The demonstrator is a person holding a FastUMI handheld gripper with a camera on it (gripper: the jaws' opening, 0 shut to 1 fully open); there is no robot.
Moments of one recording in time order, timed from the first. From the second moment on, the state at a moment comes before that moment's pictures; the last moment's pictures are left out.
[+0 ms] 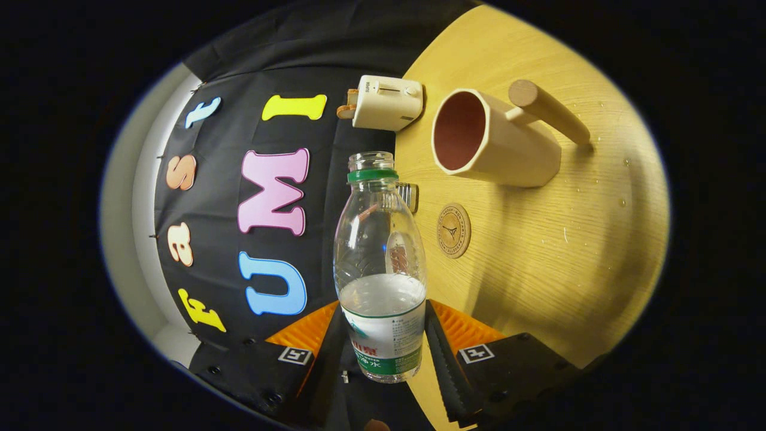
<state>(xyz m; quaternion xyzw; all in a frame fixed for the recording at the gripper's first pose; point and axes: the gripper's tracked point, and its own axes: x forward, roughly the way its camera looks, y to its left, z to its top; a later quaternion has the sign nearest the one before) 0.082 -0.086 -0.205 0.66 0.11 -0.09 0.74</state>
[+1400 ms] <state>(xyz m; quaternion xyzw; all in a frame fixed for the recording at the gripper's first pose) 0.091 -0.100 -0.196 0.76 0.10 -0.10 0.64</state>
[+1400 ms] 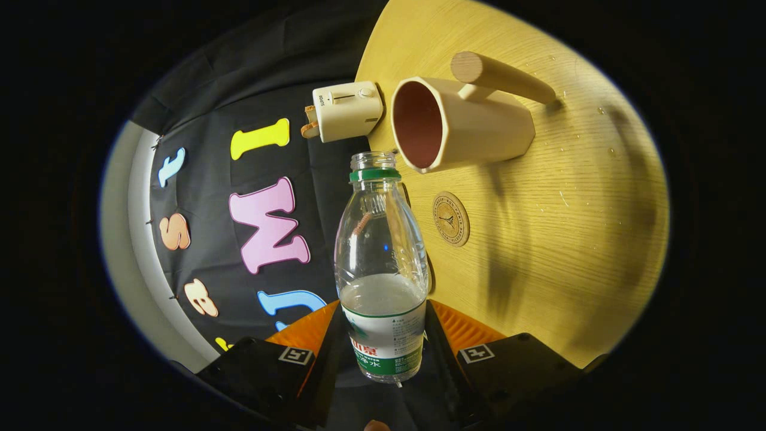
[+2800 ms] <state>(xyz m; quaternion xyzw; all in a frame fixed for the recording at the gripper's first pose) 0.090 -0.095 -0.177 0.80 0.08 -0.10 0.59</state>
